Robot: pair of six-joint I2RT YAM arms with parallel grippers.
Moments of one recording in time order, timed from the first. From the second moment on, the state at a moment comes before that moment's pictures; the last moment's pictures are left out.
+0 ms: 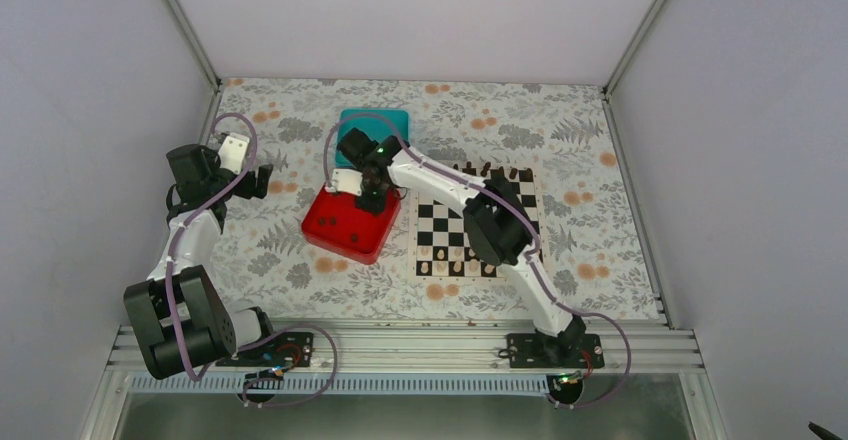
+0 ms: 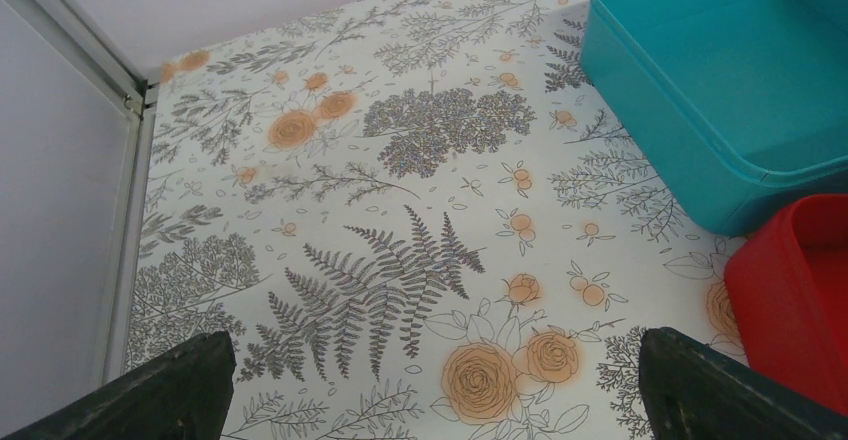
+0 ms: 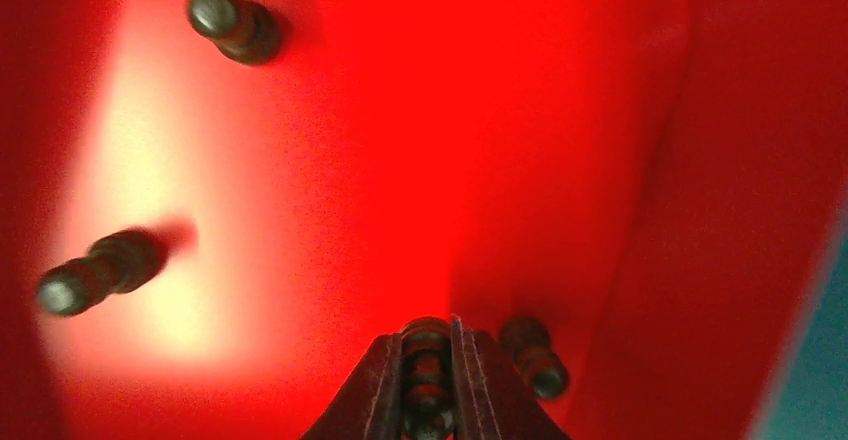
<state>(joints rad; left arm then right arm) 0.35 1.24 0.69 -0.04 0.46 0.43 0.89 2.37 2.07 -0.96 -0.07 -0.59</state>
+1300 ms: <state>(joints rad) 0.36 1.24 0.69 -0.04 0.46 0.43 0.40 2.10 1.55 -0.77 -0.15 -0.58</state>
